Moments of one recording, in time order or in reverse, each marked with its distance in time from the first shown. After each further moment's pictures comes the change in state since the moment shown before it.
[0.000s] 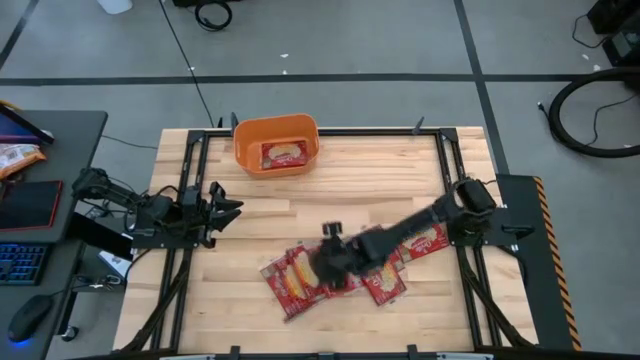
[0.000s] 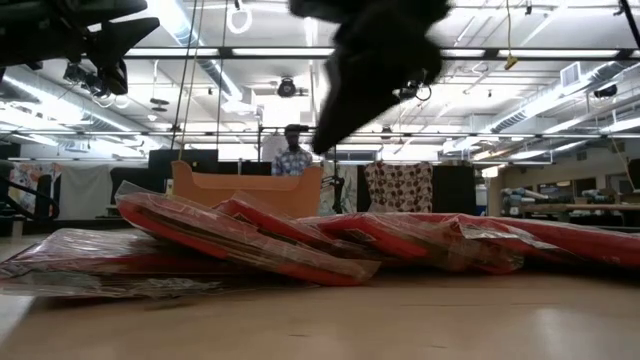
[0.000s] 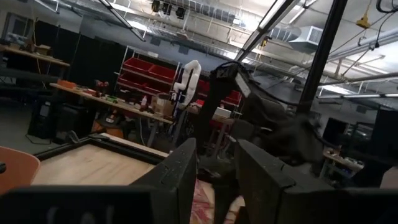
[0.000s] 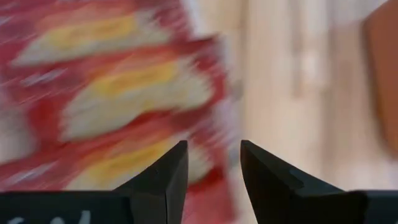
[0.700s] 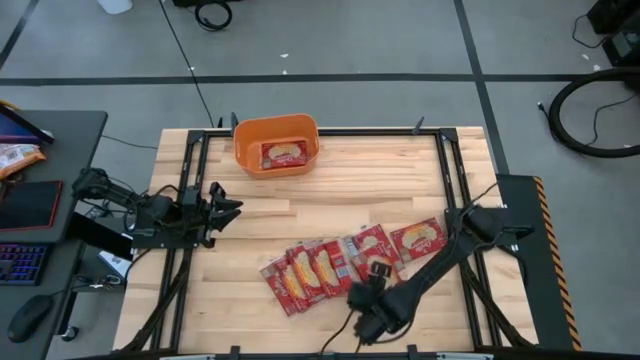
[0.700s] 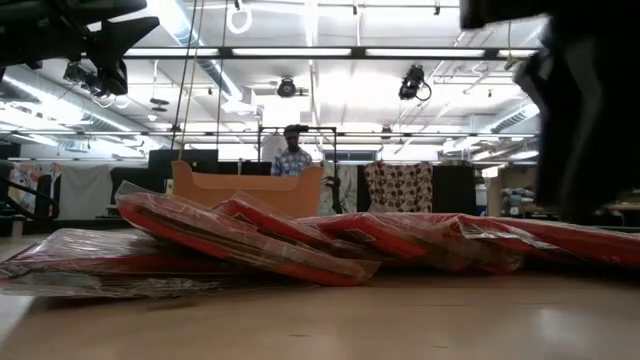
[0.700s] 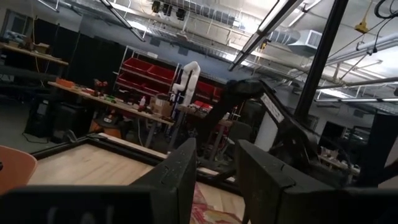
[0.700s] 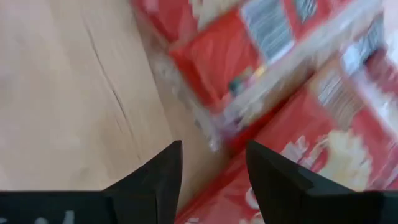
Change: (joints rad) left arm 0.000 0.000 0.000 0.008 0.000 -0.011; right arm 0.321 0.117 0.037 -0.384 -0.030 0.888
